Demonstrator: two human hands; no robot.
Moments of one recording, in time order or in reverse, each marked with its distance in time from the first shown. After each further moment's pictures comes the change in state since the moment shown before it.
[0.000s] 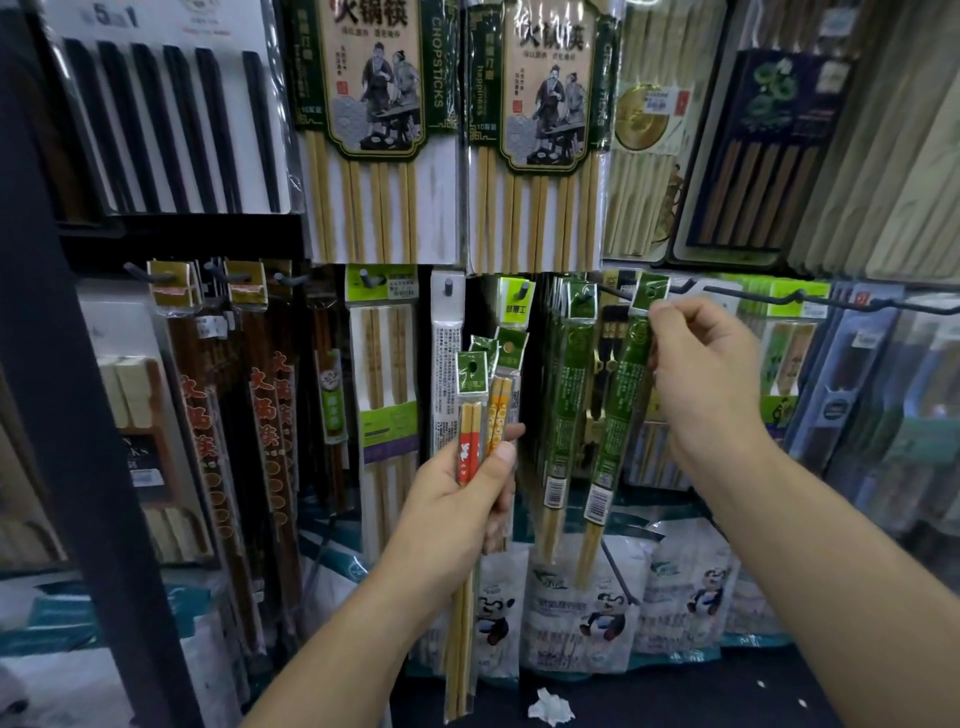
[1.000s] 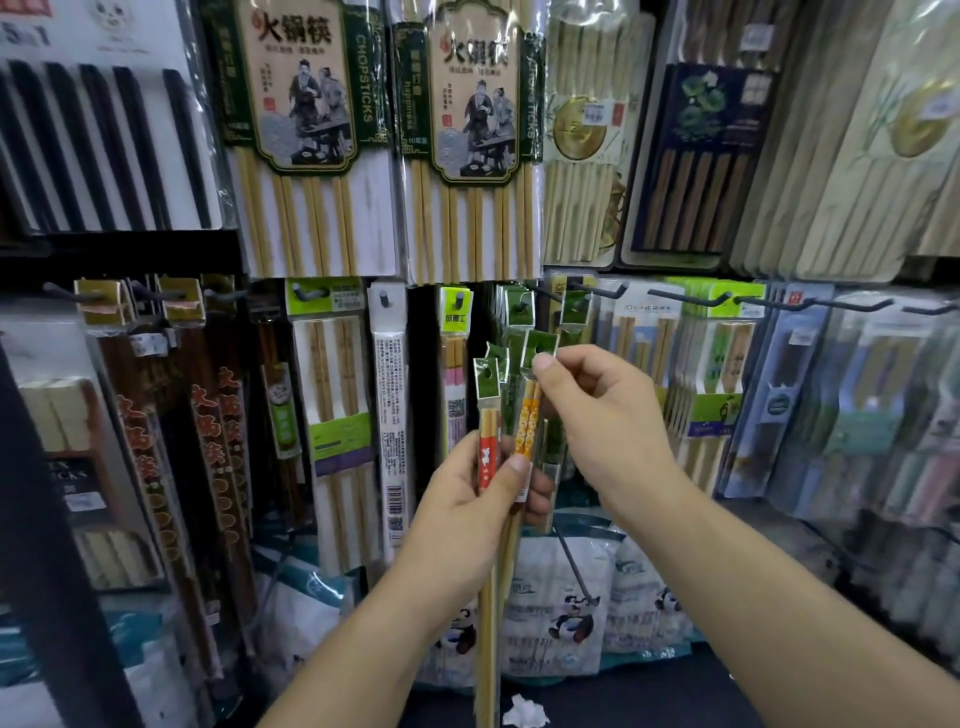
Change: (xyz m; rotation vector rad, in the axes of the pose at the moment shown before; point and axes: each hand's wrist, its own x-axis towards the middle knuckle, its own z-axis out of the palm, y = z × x) left_hand 0.012 -0.005 0.055 -0.024 0.006 0.041; right_hand -0.032 0.008 -0.007 -0.033 -0.257 -0.027
